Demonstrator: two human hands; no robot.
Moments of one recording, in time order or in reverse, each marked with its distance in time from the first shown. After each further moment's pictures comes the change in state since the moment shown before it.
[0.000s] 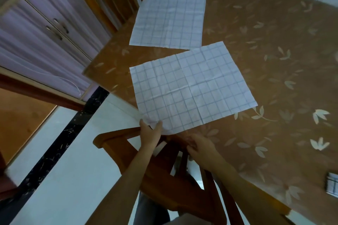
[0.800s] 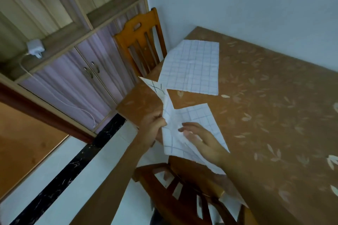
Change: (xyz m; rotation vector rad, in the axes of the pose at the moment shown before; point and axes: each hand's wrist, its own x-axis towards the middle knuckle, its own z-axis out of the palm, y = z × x) left_hand -0.029 0.159 -0.149 -0.119 -0.337 0.680; right_hand 0.045 -0.176 -0.052 0.211 0.107 -0.276
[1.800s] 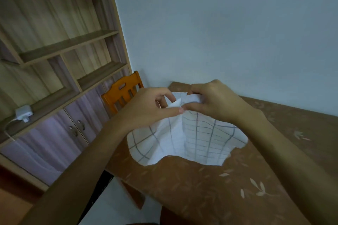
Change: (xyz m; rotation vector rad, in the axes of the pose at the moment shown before) left_hand 0.002 0.226 0.027 0.719 -0.241 0.627; right_hand -0.027 -0.200 -0.166 -0.838 0.425 -0.498
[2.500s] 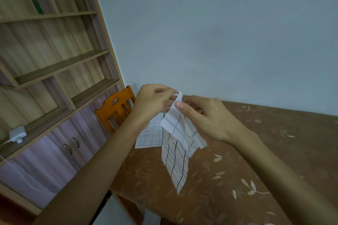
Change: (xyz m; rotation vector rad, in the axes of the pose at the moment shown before) left_hand 0.011 0.085 0.029 -0.485 0.253 -0.303; right_hand -0.073 -0.020 -0.021 0.313 0.130 0.227
